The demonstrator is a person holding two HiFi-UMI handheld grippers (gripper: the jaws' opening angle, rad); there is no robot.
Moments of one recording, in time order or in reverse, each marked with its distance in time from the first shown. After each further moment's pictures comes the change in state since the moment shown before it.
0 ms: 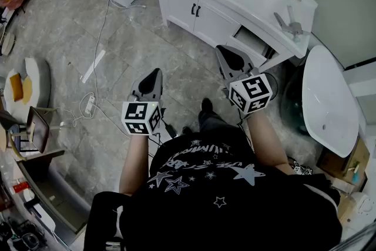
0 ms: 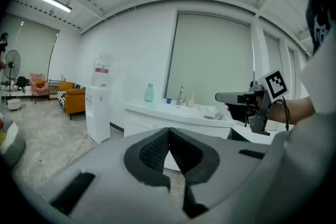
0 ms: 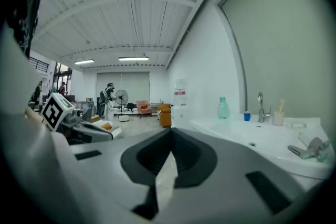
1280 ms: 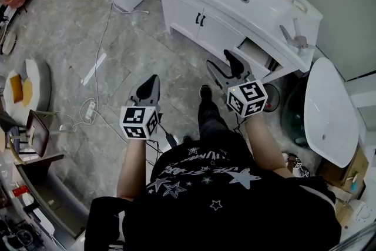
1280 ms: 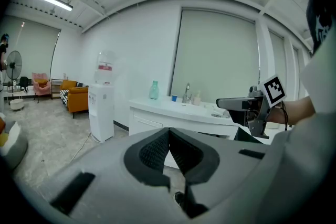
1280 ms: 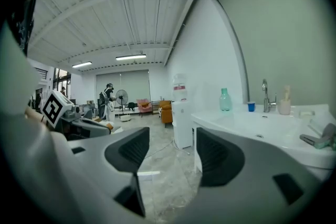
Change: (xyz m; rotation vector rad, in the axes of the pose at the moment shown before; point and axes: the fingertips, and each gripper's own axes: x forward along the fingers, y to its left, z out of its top) left arm 0.027 0.046 -0.001 -0.001 0.029 0.022; right arm 0.053 -0.016 -0.028 0.062 0.037 0.014
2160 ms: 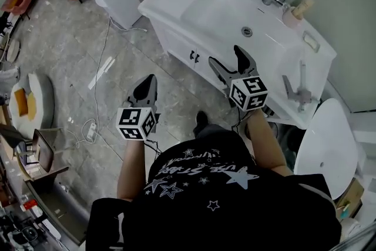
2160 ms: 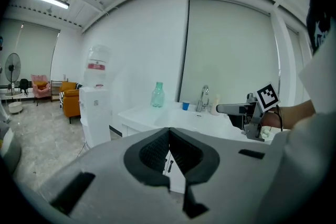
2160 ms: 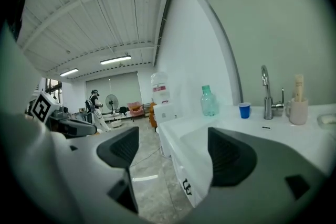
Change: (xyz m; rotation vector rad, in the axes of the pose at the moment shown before) left arm 0.259 0.044 0.106 -0.010 -0.001 0.059; right arm 0.174 -0.263 0.048 0.095 0.007 -0.030
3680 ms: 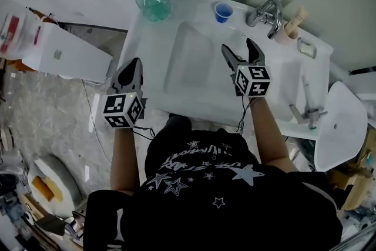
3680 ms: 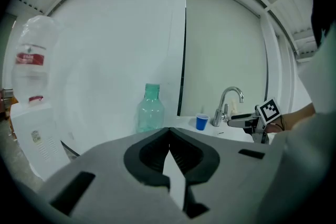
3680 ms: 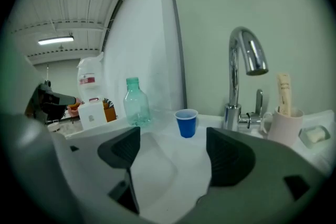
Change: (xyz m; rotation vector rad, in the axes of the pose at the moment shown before) left arm 0.388 0.093 0.142 0.157 0.039 -0.329; right arm 0.152 -0.296 0.018 0.099 0.041 -0.587
